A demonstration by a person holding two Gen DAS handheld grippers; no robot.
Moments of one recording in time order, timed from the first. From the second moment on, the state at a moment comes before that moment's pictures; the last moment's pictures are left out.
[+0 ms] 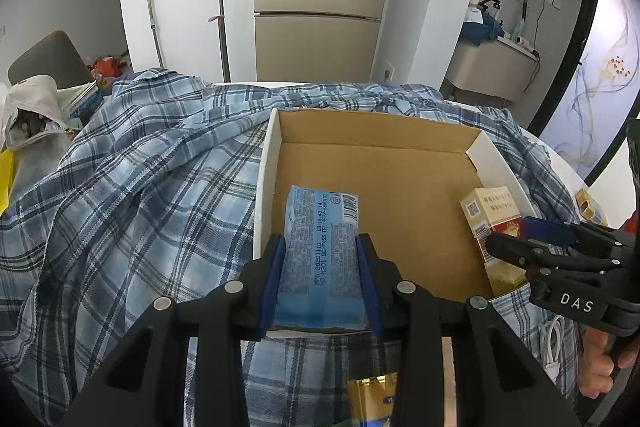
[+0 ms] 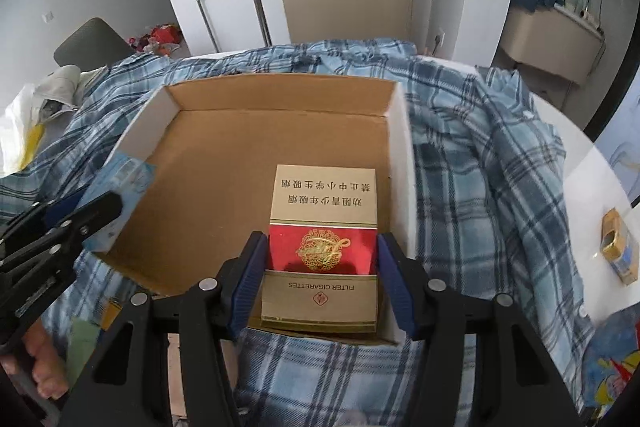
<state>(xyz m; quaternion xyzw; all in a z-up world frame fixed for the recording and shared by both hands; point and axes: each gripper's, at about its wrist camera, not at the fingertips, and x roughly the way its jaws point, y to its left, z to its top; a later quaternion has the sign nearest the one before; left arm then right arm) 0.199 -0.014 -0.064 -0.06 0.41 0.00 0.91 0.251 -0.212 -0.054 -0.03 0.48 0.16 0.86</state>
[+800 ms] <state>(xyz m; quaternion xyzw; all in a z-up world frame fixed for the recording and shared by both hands) 0.147 -0.032 0.021 -0.02 0.23 -0.03 0.97 0.214 -0.220 0.023 -0.01 0.37 0.19 0.91</state>
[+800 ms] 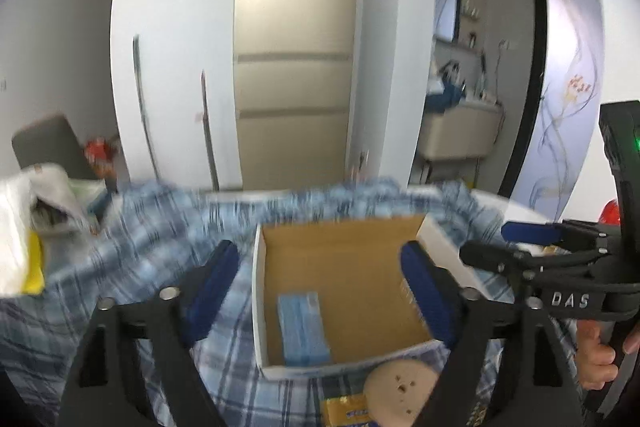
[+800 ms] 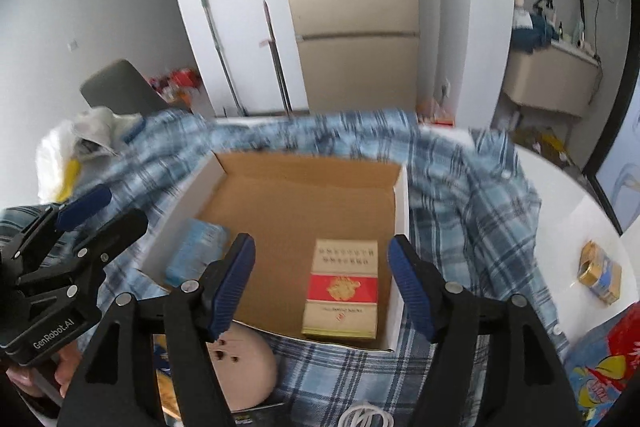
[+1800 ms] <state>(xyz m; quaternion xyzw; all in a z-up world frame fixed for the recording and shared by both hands) 0.010 -0.048 0.032 -0.01 0.27 0.06 0.96 0.057 -0.258 0.073 -0.01 0.16 0.18 0.97</state>
